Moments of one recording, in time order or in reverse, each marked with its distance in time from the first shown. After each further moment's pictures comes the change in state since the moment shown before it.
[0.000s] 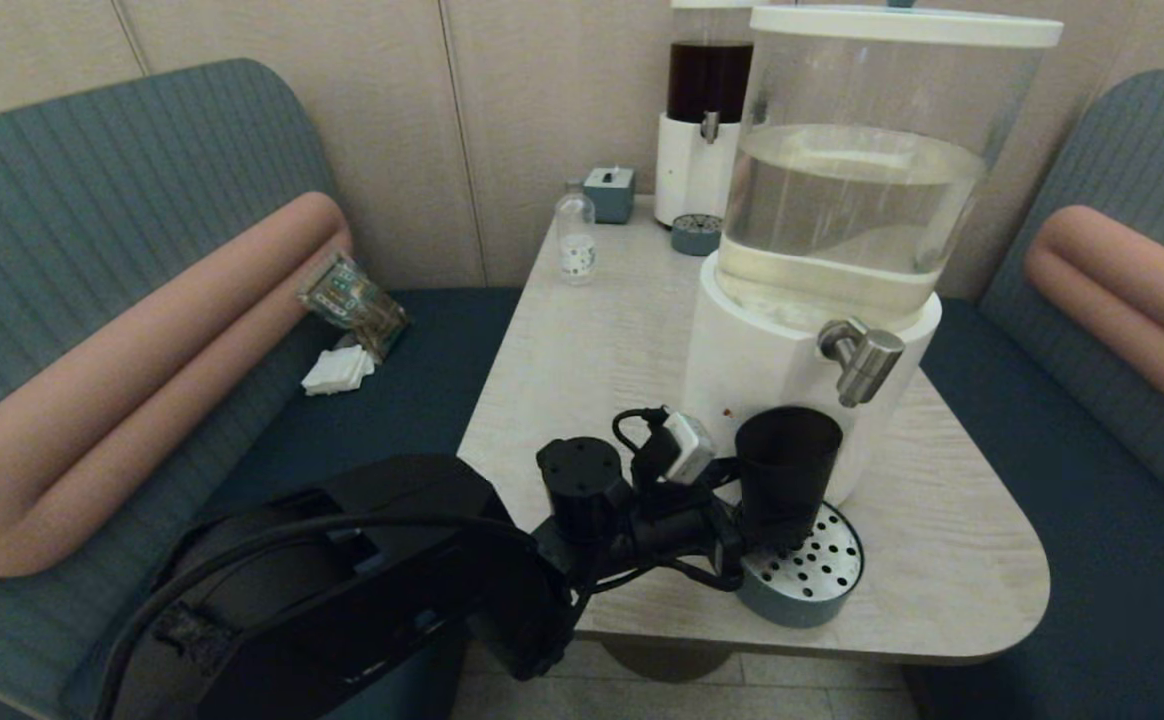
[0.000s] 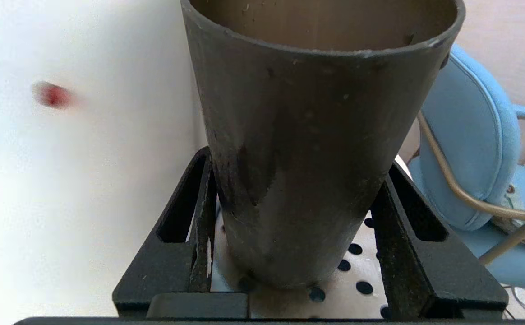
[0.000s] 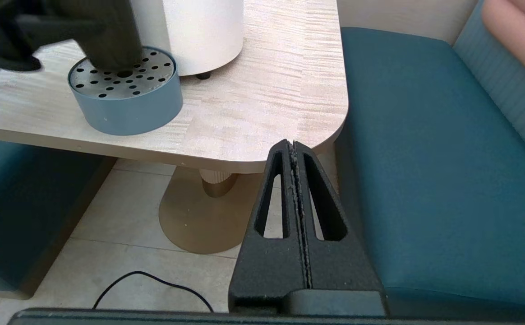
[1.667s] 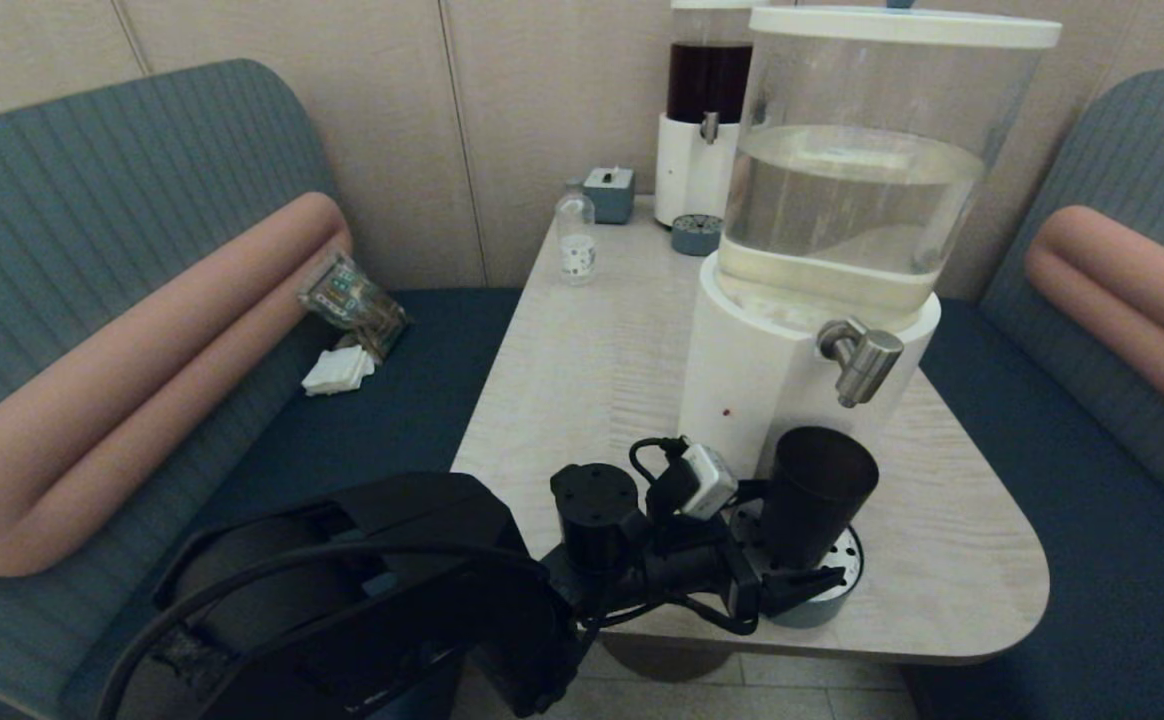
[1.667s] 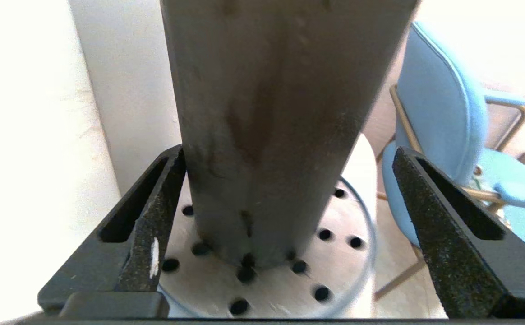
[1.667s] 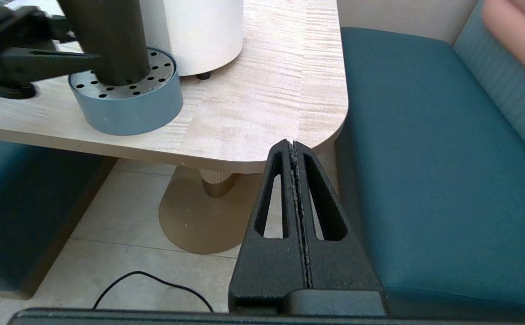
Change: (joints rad) left arm -0.048 -0.022 0.092 -0.010 -0.001 0.006; right arm 0.000 0.000 0.000 0.000 0.000 0.001
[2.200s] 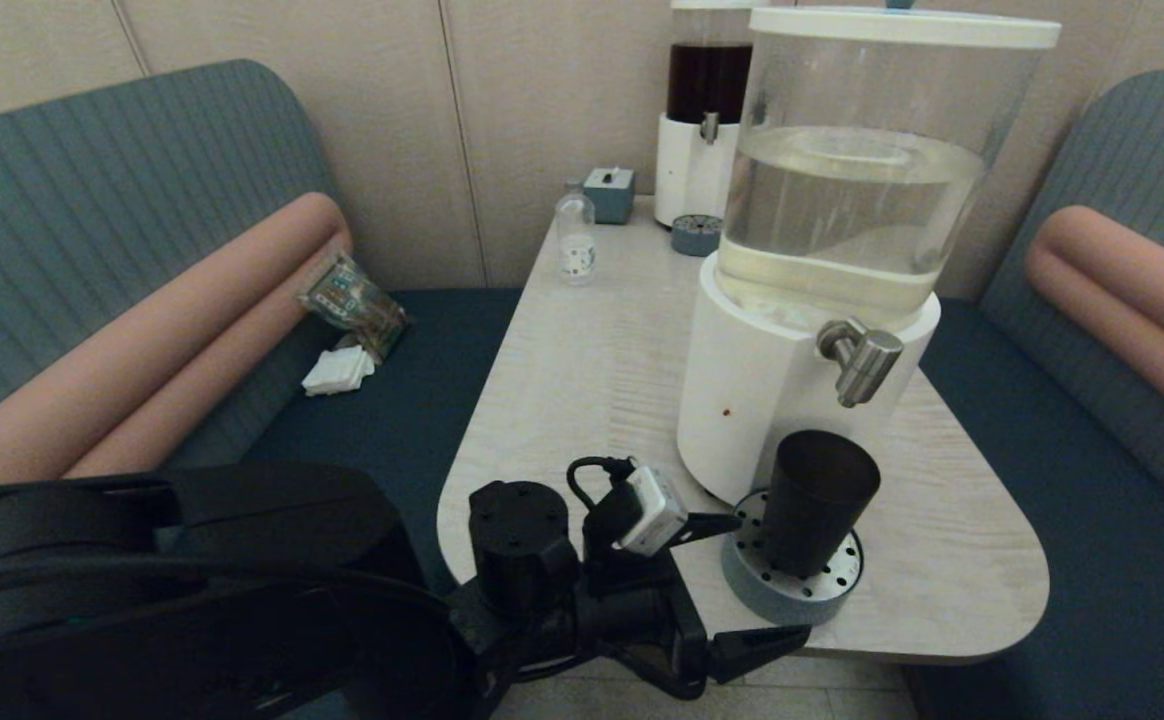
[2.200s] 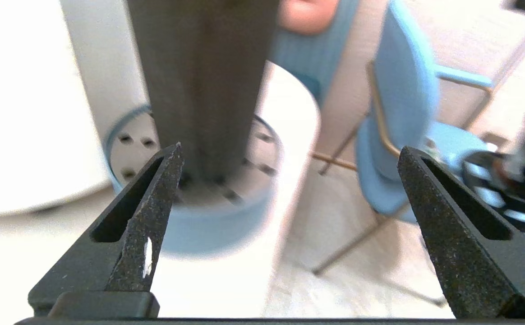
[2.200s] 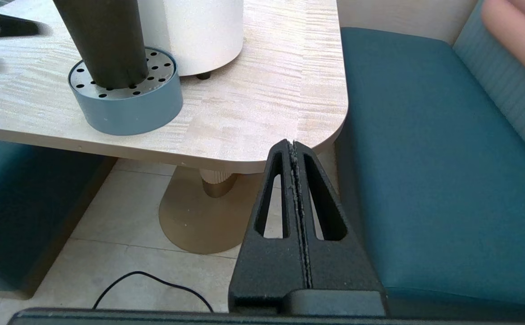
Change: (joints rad) left arm 0.000 -0.247 0.404 -0.042 -0.003 -0.001; right arm 0.000 0.000 0.000 0.000 0.000 0.000
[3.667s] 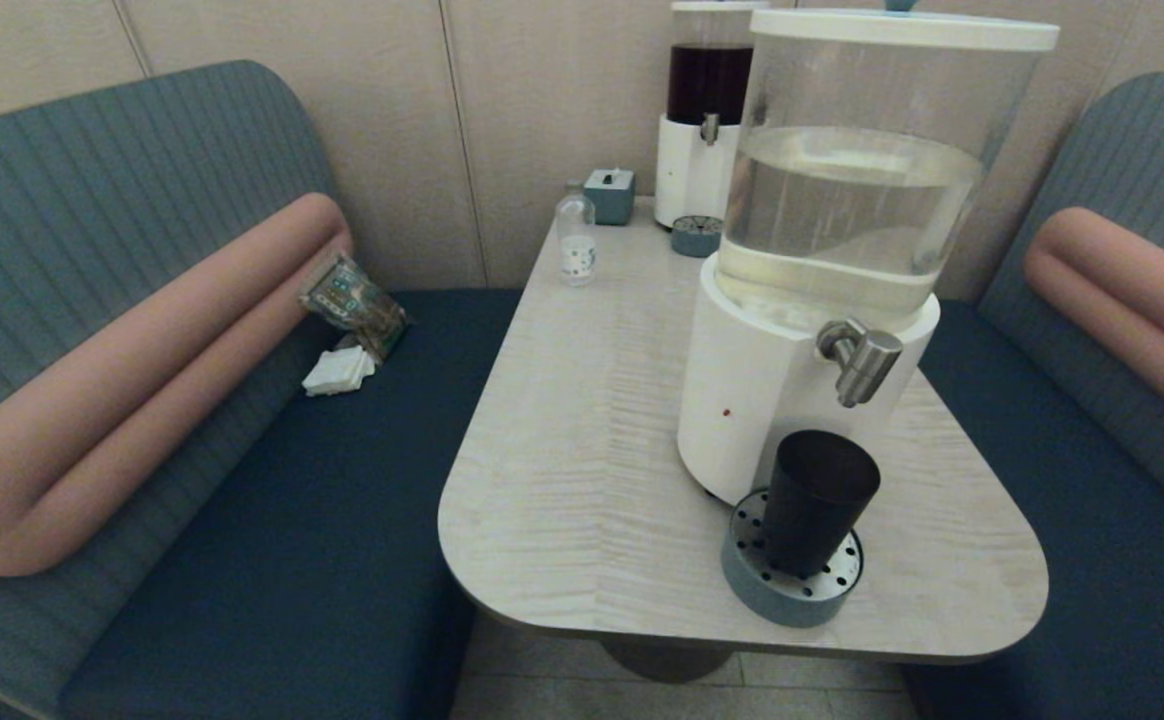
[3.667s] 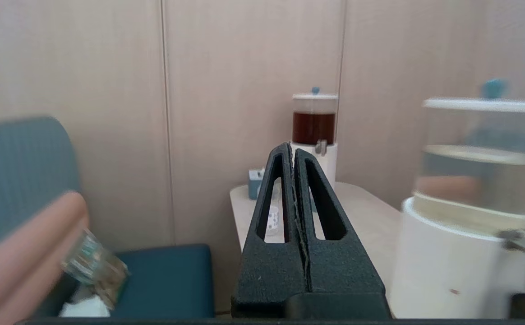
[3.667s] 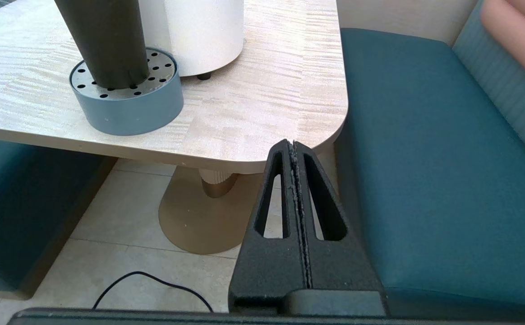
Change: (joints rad) left arm 0.760 -1.460 0.332 0.507 0.373 -0.123; right arm 0.000 0.000 0.000 0.000 0.000 0.000
